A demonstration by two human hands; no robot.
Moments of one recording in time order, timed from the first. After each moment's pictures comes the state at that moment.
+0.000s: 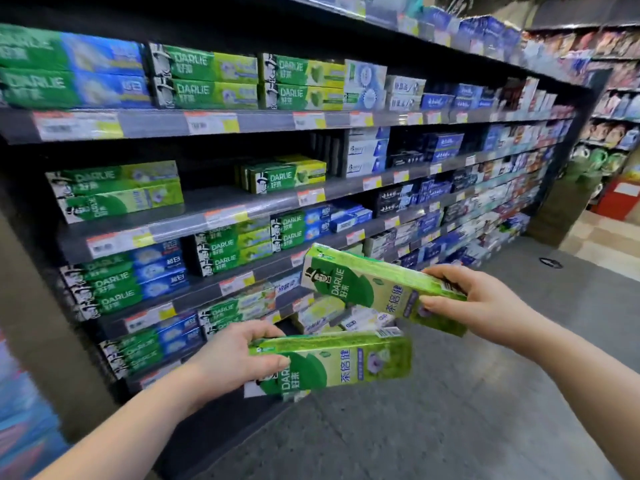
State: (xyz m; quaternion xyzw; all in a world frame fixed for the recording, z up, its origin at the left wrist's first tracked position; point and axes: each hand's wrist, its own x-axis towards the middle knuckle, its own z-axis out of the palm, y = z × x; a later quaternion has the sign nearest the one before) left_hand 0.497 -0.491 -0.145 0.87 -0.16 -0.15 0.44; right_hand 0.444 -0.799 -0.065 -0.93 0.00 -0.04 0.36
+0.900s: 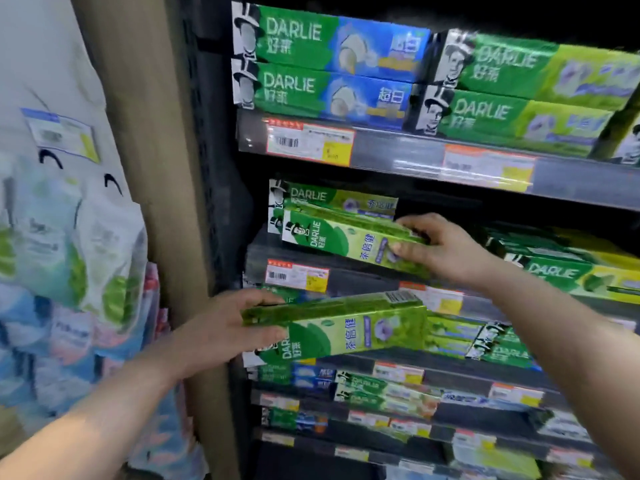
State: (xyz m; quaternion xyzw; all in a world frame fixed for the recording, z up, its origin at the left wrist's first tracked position) left_hand 0.622 -0.325 -0.133 0.86 0.13 0.09 0.49; right_hand 0.840 -0.528 -0.052 -0.86 -0.42 0.03 0.29
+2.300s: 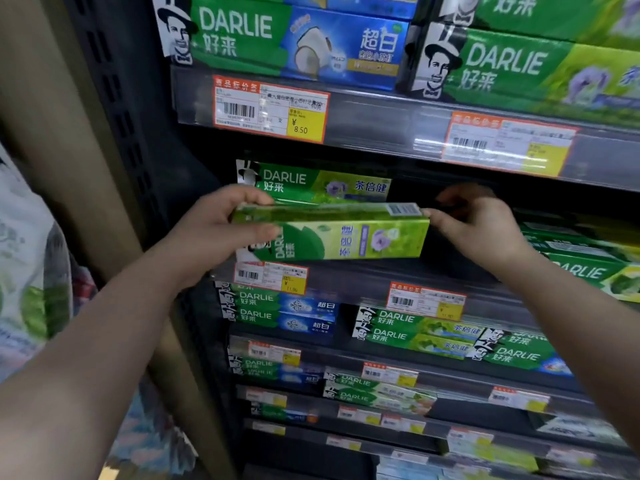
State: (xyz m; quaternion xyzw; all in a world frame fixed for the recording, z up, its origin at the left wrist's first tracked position) left_hand 0.711 -0.301 -0.086 0.78 0.14 0.23 0.57; right_hand 0.916 -0.538 -0.073 -0.87 -0.32 -0.12 0.34
